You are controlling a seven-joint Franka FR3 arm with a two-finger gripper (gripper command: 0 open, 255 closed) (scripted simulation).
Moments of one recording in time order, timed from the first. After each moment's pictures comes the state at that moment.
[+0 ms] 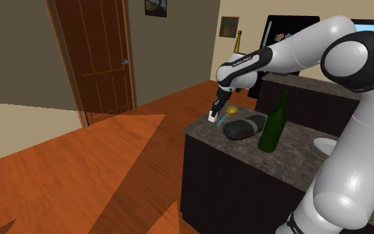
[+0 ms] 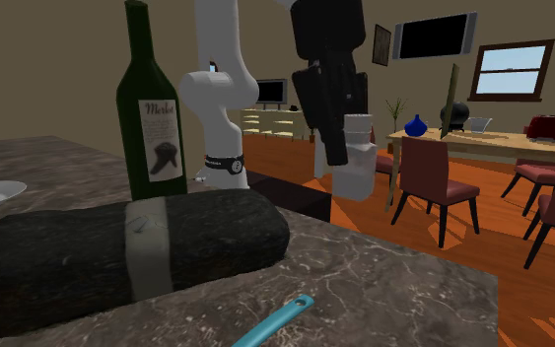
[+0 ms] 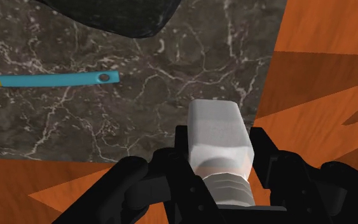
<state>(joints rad) -0.05 0.03 -0.36 -2.13 0.18 2.33 -0.64</state>
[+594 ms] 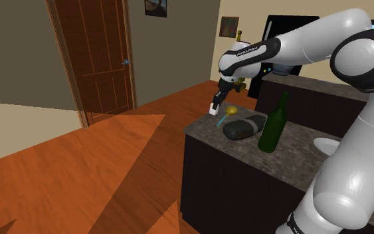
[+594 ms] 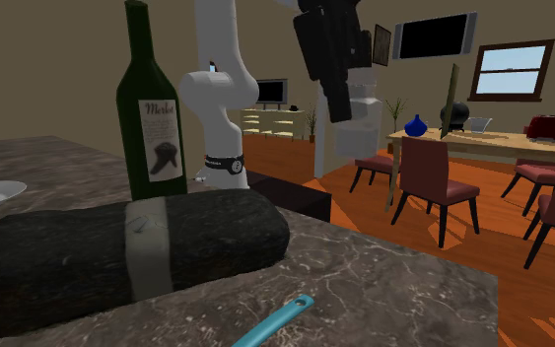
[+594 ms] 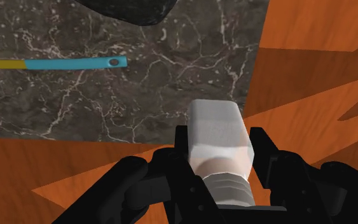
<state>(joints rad) -0.05 -0.02 -0.36 -2.06 0.14 2.21 -0.61</state>
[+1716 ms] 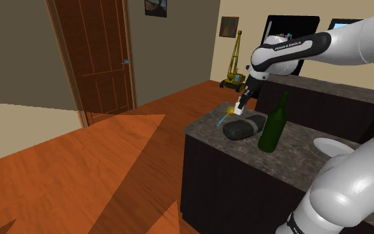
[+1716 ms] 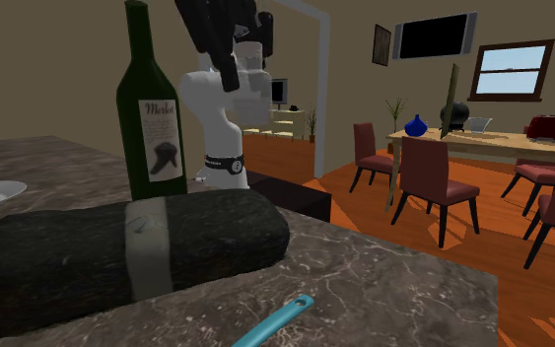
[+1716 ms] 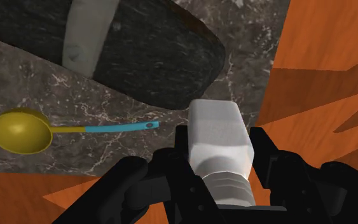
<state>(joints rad) -0.14 -0.32 -0.44 -2.26 0.02 2.13 -0.70</state>
